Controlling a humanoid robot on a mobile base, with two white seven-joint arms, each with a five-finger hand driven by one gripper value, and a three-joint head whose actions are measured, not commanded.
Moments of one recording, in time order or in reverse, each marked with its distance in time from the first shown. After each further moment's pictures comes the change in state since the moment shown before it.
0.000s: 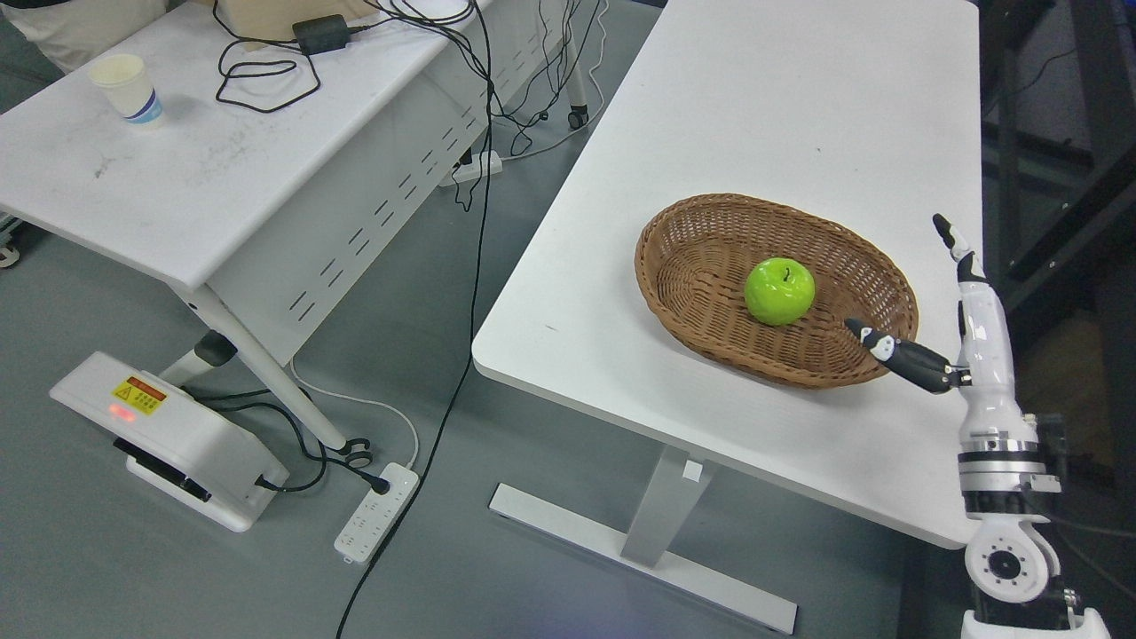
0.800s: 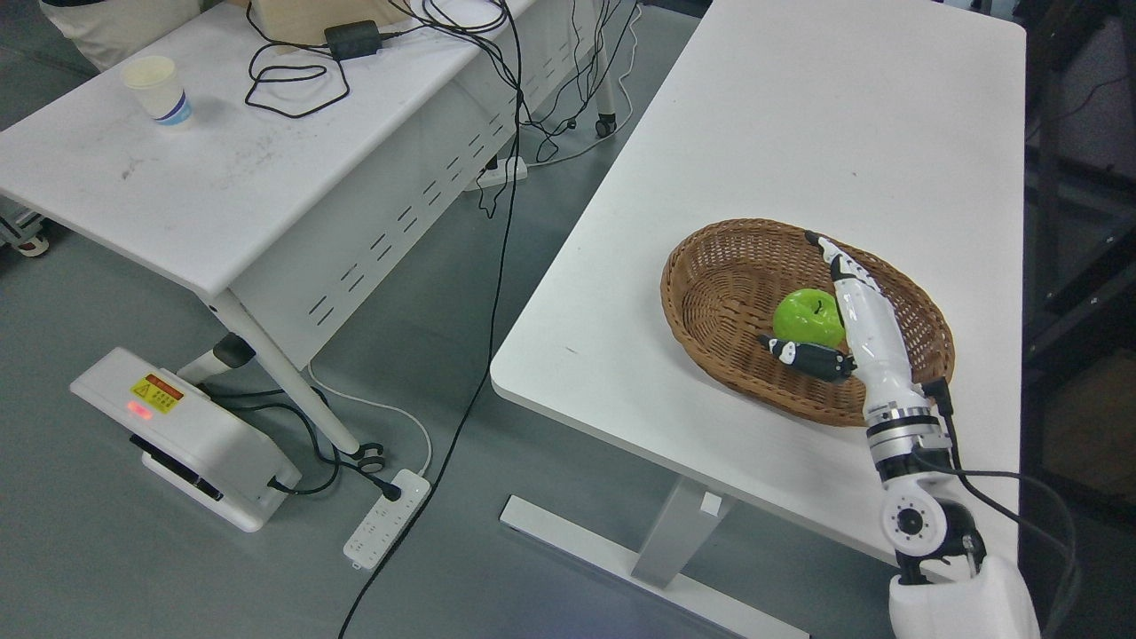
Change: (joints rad) left arm 0.000 0.000 0.000 0.000 0.000 0.000 0.000; right arm -0.111 0.054 0.167 0.104 0.257 0.122 0.070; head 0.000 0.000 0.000
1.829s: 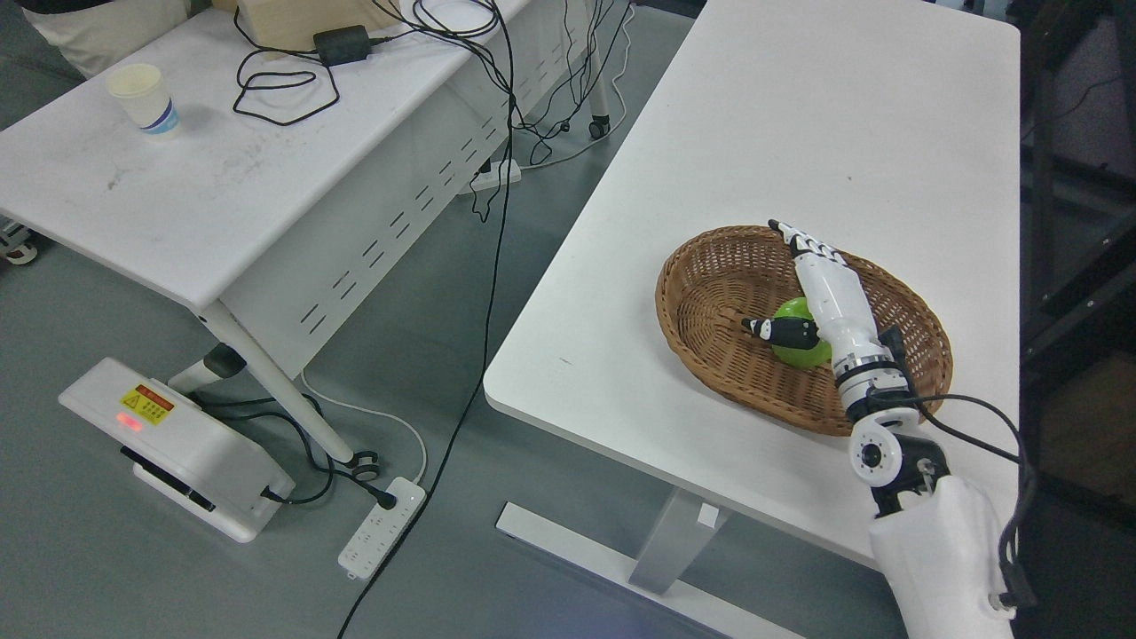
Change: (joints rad) left arm 0.000 0.000 0.000 0.000 0.000 0.000 0.000; right arm -0.181 -0.050 0.124 0.234 0.118 0.054 0.002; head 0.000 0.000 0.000
